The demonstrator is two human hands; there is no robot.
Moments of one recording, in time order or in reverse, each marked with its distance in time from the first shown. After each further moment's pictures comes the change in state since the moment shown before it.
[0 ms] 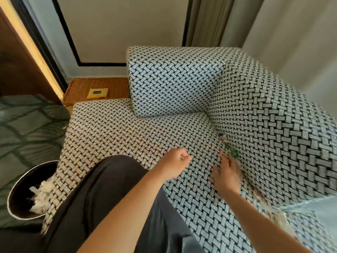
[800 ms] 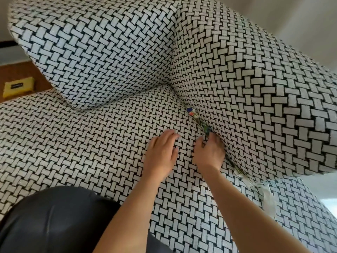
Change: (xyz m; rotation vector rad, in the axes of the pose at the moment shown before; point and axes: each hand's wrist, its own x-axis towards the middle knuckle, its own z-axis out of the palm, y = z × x) left_hand 0.105 -0.032 0.093 0.511 0.247 0.344; right_hand 0.042 0.016 0.014 0.127 0.161 0.307
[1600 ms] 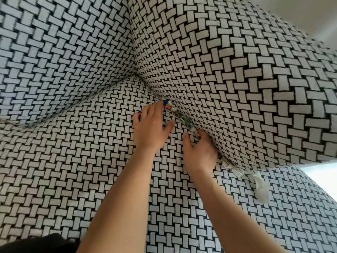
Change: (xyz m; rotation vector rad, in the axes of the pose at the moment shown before) left_hand 0.091 0.011 0.021 0.075 0.020 -0.018; right_hand -0.008 0.001 -0.008 0.128 0.084 0.243
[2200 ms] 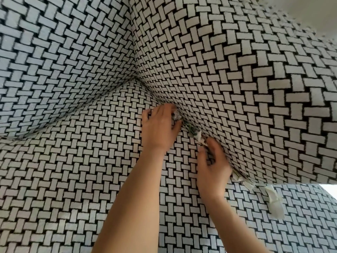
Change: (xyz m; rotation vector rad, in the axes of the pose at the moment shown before) left_hand 0.028 0.002 0.011 -0.087 0.087 0.102; right_hand -0.011 0.008 0.000 0.330 0.127 -0.057
